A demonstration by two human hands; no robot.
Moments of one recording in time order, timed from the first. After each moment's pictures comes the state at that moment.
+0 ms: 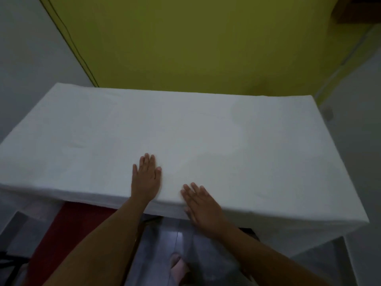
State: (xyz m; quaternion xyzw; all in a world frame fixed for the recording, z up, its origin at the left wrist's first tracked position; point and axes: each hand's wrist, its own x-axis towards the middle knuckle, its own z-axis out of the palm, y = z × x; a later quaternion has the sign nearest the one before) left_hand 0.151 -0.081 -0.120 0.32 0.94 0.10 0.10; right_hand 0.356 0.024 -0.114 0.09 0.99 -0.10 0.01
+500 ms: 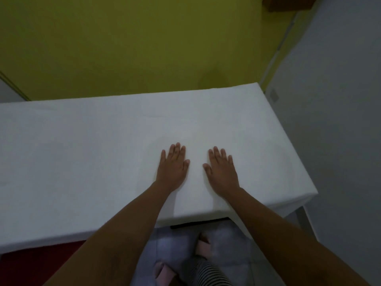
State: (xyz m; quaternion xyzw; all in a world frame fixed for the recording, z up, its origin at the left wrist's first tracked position) left_hand 0.227 0.096 -0.114 0.54 0.83 0.07 0.13; right_hand 0.386 0.184 -0.119 0.42 0.89 -0.15 0.02
